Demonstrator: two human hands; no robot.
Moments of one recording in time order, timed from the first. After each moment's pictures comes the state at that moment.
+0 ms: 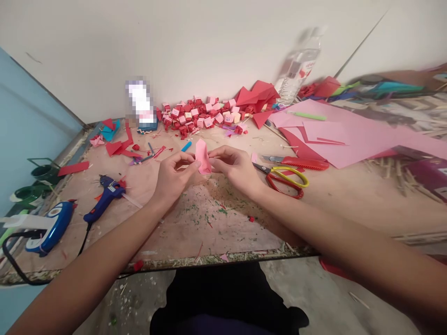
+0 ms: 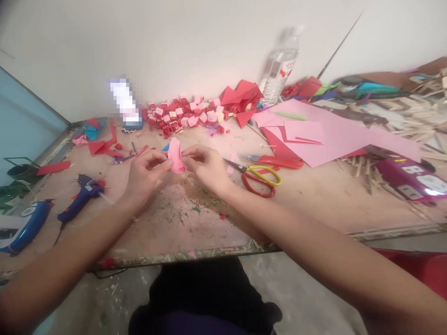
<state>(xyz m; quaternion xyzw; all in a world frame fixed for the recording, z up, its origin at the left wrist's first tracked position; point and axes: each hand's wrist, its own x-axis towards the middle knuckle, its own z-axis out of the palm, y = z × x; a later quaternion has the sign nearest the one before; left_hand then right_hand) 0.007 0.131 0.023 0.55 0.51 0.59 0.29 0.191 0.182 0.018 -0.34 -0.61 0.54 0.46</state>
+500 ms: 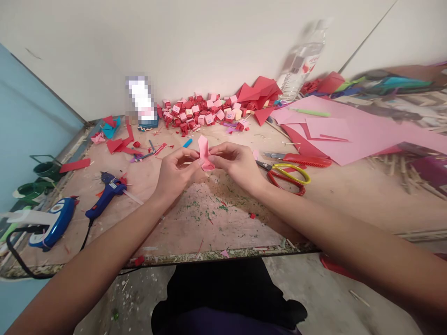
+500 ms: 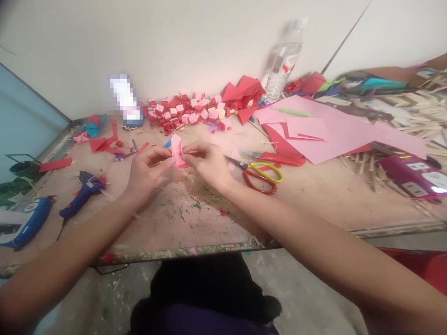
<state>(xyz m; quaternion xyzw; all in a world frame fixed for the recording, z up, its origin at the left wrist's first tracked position) 0.006 0.132 0.022 0.57 0.50 0.59 0.30 0.189 0.181 0.021 -0.35 -0.61 0.53 0.47</state>
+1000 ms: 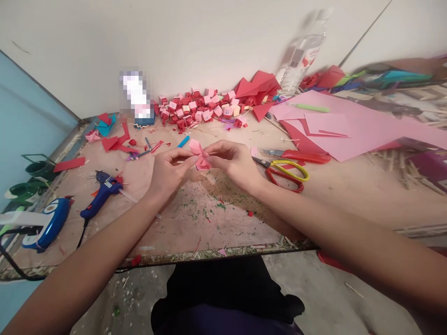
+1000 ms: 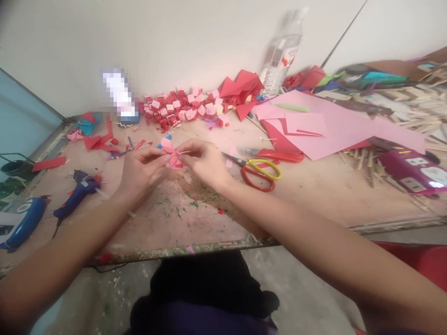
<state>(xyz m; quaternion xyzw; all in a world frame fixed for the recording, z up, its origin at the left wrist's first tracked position) 0.002 0.130 0.022 0.56 0.53 0.57 0.29 0.191 0.176 0.025 -0.33 -0.63 0.54 0.45</state>
